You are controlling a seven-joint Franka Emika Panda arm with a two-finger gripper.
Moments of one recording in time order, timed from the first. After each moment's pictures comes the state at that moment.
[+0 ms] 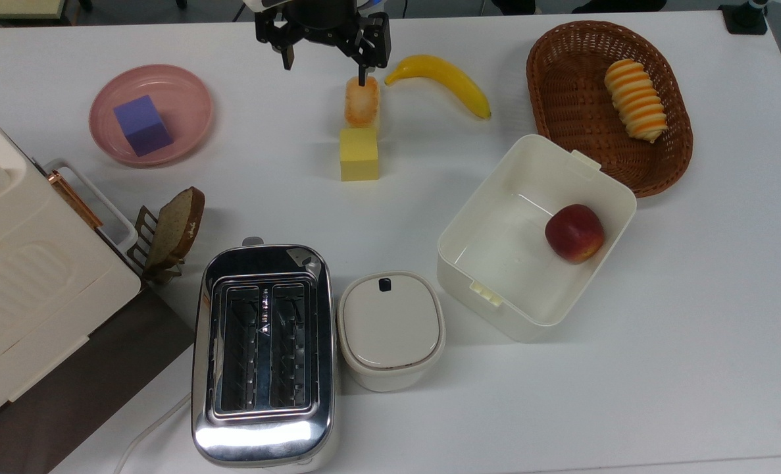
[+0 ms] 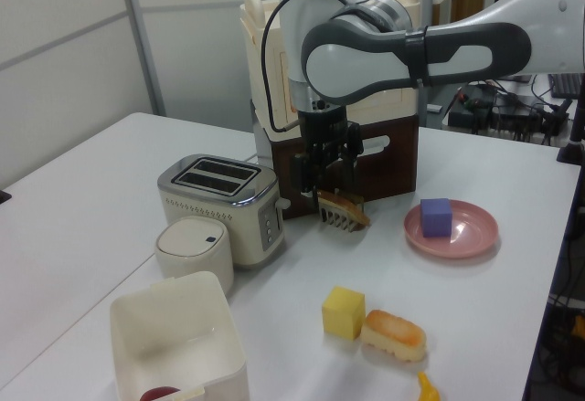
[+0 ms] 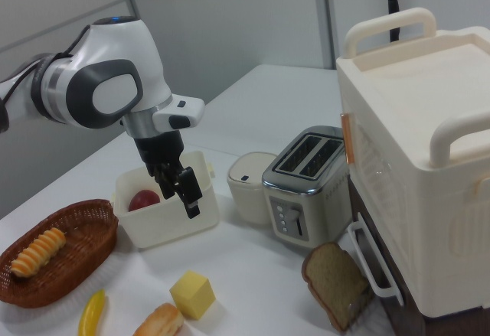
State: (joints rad) arm 0.16 0.07 -0.12 -1.65 -0.04 1.68 0.26
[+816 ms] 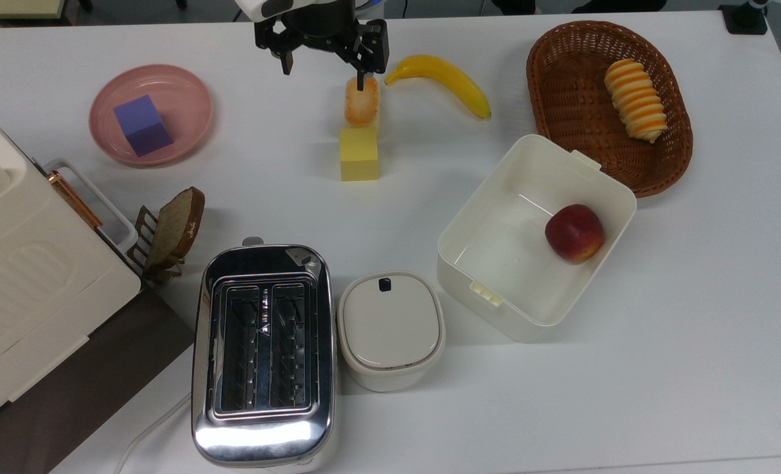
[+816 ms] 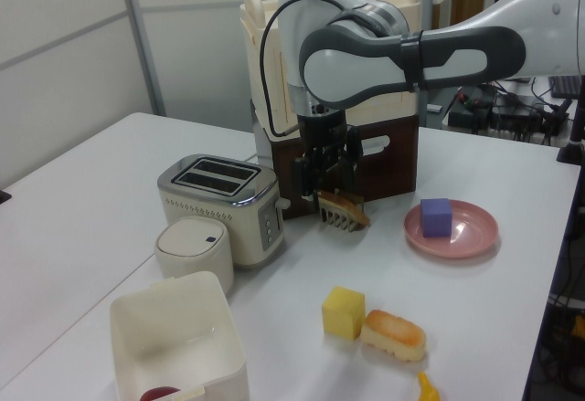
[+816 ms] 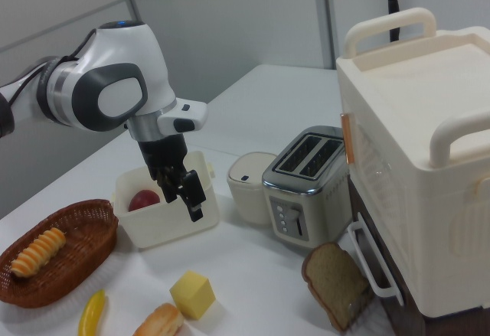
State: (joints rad) arm 0.16 0.09 -0.12 -1.65 -0.04 1.68 0.24
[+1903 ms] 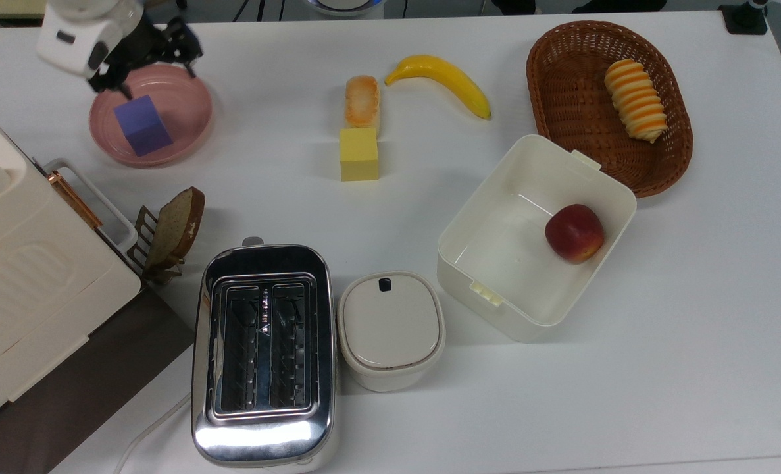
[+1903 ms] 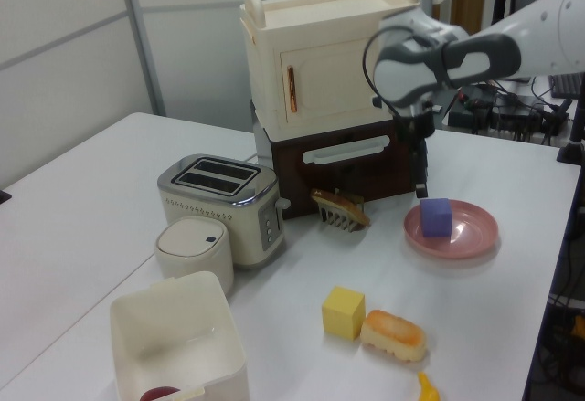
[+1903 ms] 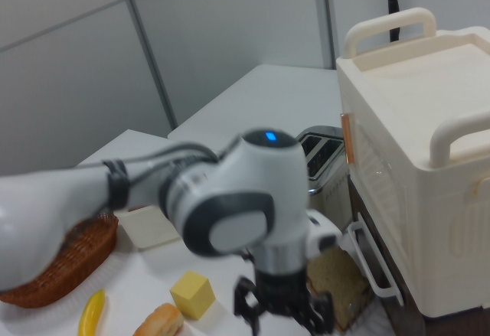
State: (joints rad) arm -0.29 0.17 -0.13 -1.82 -0.05 1.82 -0.79
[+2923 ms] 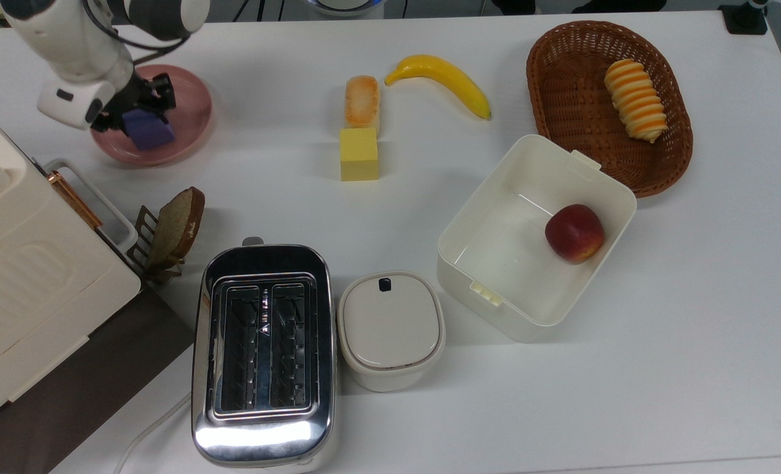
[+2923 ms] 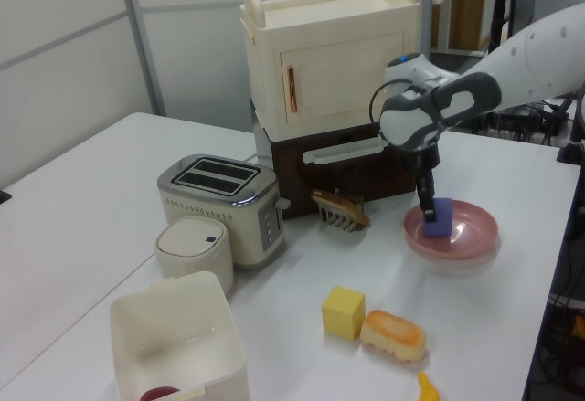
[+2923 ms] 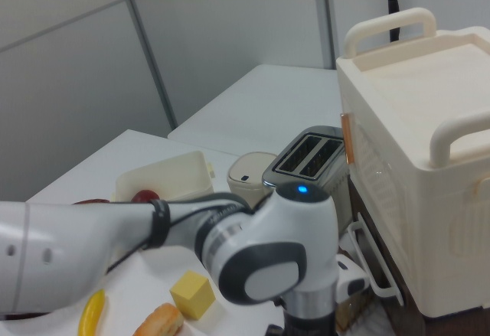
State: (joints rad) arm -0.34 0.28 -0.13 -1.85 -0.10 1.97 -0.82
